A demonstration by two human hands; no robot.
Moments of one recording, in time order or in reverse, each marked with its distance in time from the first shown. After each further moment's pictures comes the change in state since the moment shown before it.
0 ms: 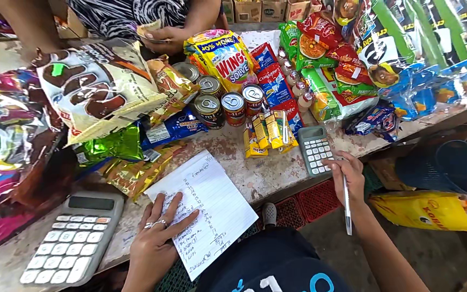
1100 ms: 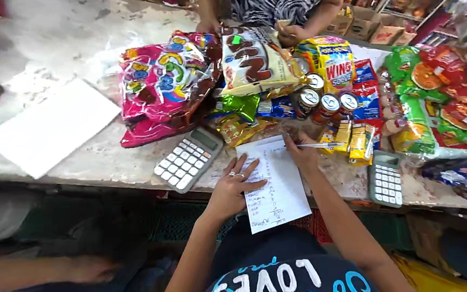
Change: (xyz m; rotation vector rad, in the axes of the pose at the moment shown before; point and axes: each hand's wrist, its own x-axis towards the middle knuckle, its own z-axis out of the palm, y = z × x) left_hand -0.006 -0.004 -0.010 -0.076 0.014 -0.035; right_hand 0.051 -0.201 0.225 0.532 -0.409 0.016
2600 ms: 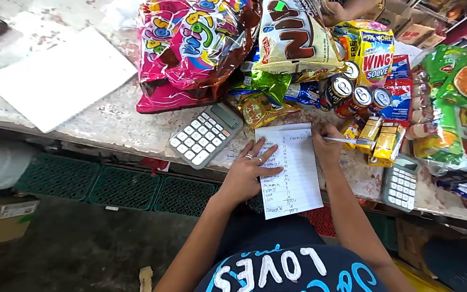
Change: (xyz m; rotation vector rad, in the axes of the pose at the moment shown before) left_hand -0.009 -0.010 0.006 -0.001 -0.004 0.001; right_hand 0.000 0.011 0.001 -0.082 0.160 -0.179
